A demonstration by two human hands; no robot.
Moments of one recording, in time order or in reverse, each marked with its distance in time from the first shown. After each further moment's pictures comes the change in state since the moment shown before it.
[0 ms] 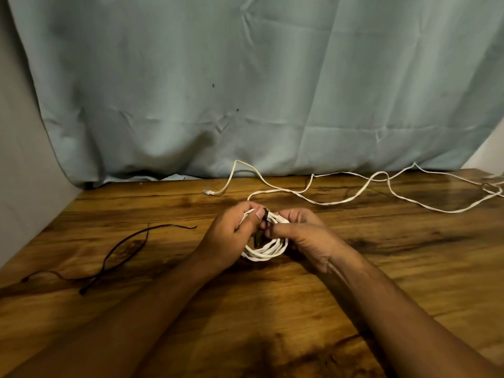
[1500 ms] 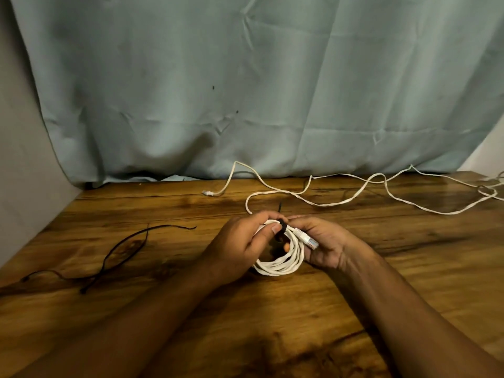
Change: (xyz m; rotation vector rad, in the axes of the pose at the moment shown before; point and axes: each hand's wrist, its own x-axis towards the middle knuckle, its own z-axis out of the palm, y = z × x) left_hand -0.011 0.012 0.007 0.189 -0.119 0.248; right_hand -0.003 -0.015 -0.018 0.263 -0.003 0.349
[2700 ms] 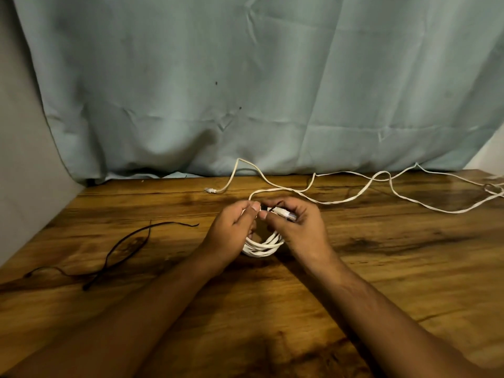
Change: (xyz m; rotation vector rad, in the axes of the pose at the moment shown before) left_hand 0.010 -0.025 0.003 -0.387 0.185 -0.366; right_hand 0.018 0.027 0.031 -0.418 0.352 -0.760
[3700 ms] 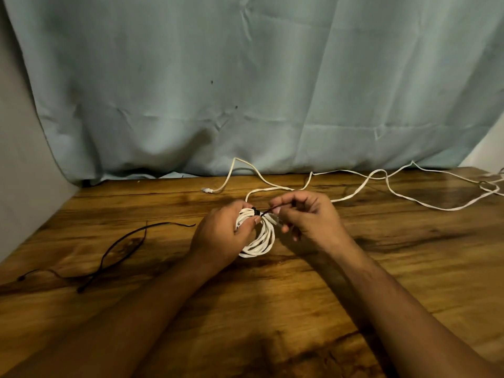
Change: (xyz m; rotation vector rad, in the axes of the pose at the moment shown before) left_hand -0.001 -0.007 -0.013 0.611 0.077 0.171; right_hand 0.009 -0.015 -0.033 0.022 -0.136 0.116
